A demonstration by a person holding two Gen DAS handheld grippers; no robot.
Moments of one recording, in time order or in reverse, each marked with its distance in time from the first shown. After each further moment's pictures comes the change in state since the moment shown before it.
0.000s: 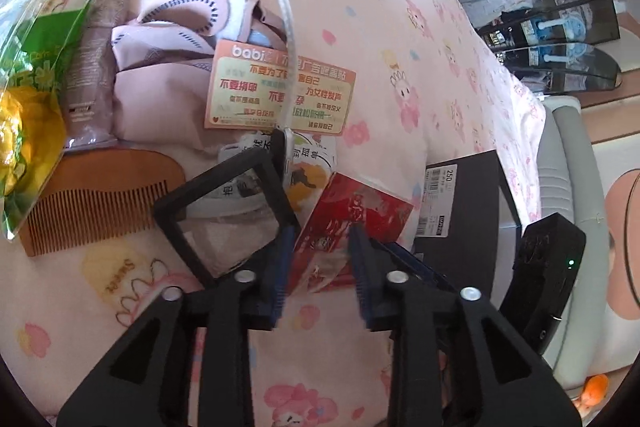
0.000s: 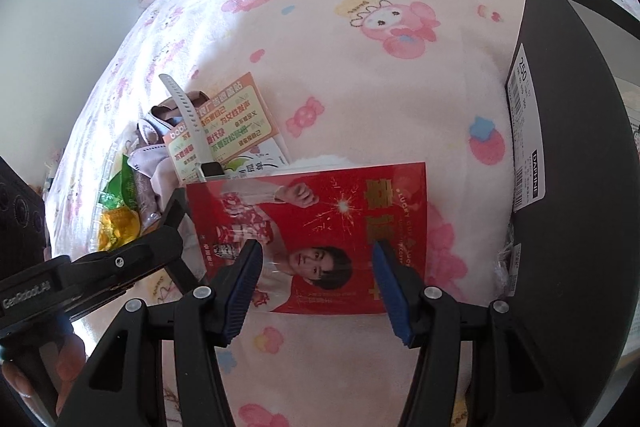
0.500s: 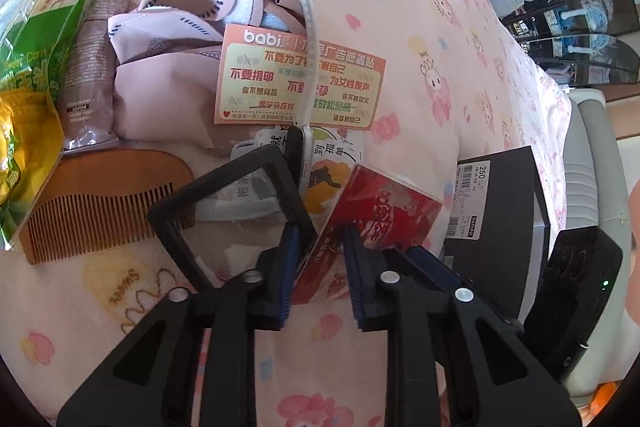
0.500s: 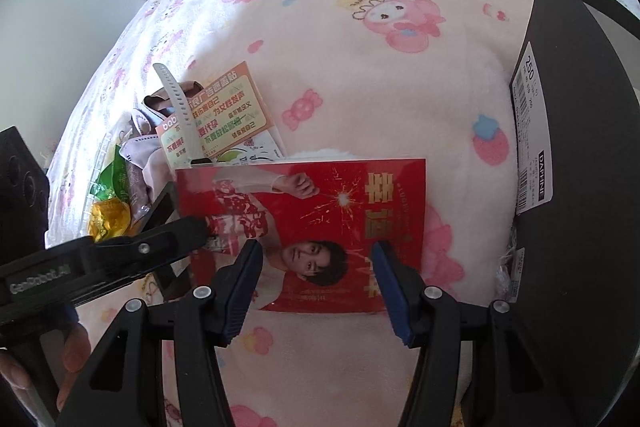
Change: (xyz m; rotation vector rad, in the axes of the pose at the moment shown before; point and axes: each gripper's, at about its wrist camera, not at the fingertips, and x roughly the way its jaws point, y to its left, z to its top) left arm 0.018 0.001 0.000 -0.007 0.040 0.085; right arm 0.002 -0.004 0.001 -0.033 0.005 0.015
